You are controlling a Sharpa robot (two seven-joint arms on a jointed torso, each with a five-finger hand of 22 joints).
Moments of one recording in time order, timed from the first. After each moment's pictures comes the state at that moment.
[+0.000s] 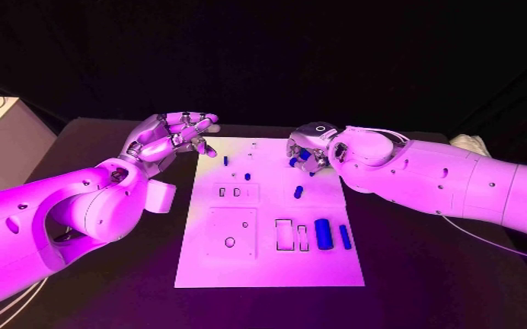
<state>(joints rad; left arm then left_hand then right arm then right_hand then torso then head) 1.25 -1.02 -0.01 1.75 -0.08 -0.30 0.45 1.34 -0.19 0.49 0.17 0.07 0.88 0.21 0.22 0.22 1.14 0.13 0.07 0.08 1.16 0.06 0.75 0.71 0.17 1.10 0.14 0.61 0.32 1.35 -0.63 -0.17 1.25 -1.69 -0.23 -0.08 1.29 -0.25 0.58 0.02 0.16 1.02 0.15 0.15 0.23 1.17 0.08 0.06 0.08 1.46 0.00 1.30 1.18 0.09 1.44 0.10 1.30 1.17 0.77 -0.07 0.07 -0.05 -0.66</state>
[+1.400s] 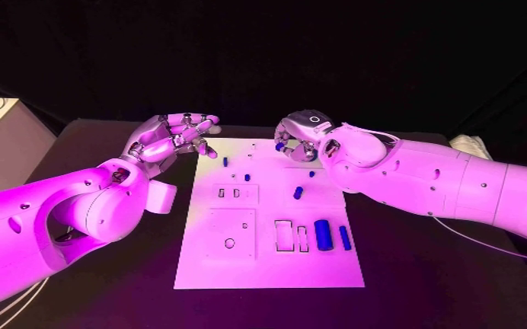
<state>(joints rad) 1.25 -1.01 -0.01 1.74 -0.08 -0.30 0.44 1.34 -0.19 0.49 0.17 0.07 0.88 0.21 0.22 0.22 1.14 0.13 0.07 0.07 1.16 0.06 0.75 0.71 0.17 1.10 0.14 0.61 0.32 1.35 -0.58 -0.15 1.28 -1.70 -0.44 -0.15 1.33 -0.19 0.63 0.01 0.12 1.10 0.12 0.22 0.31 1.27 0.06 0.07 0.12 1.47 -0.02 1.33 1.19 0.09 1.45 0.08 1.33 1.21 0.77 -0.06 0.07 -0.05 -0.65</state>
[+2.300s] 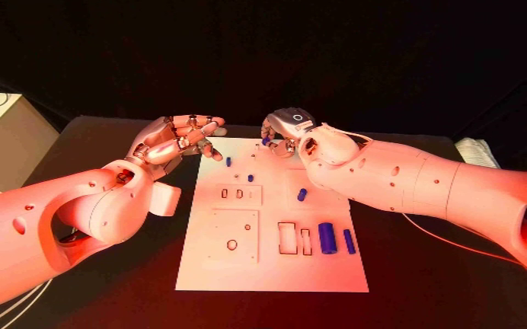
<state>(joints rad) 1.25 -1.01 -0.01 1.75 -0.08 -0.29 0.43 1.34 -0.19 0.49 0.17 0.07 0.88 0.21 0.22 0.22 1.14 0.13 0.07 0.08 1.16 0.06 0.75 0.71 0.17 1.10 0.14 0.61 0.32 1.34 -0.42 -0.15 1.10 -1.67 -0.50 -0.17 1.33 -0.19 0.63 0.01 0.15 1.09 0.13 0.22 0.32 1.27 0.06 0.07 0.12 1.47 -0.02 1.34 1.19 0.09 1.45 0.08 1.33 1.22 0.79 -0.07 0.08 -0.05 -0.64</state>
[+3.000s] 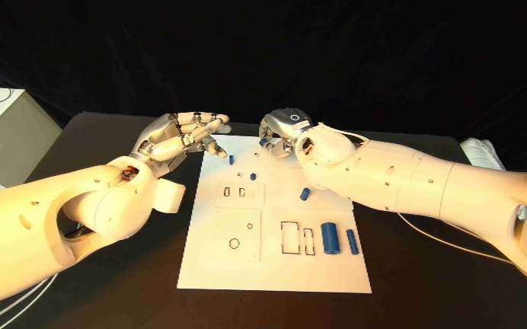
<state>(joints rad) 1.26 -1.00 -0.01 1.75 -0.08 -0.29 0.43 1.34 -0.19 0.49 0.17 0.07 0.87 0.21 0.22 0.22 1.14 0.13 0.07 0.08 1.15 0.06 0.75 0.71 0.17 1.10 0.14 0.61 0.32 1.34 -0.39 -0.15 1.07 -1.65 -0.48 -0.17 1.32 -0.19 0.63 0.01 0.15 1.08 0.13 0.22 0.32 1.28 0.06 0.06 0.12 1.47 -0.02 1.34 1.19 0.09 1.45 0.08 1.33 1.21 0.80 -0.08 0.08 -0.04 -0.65</state>
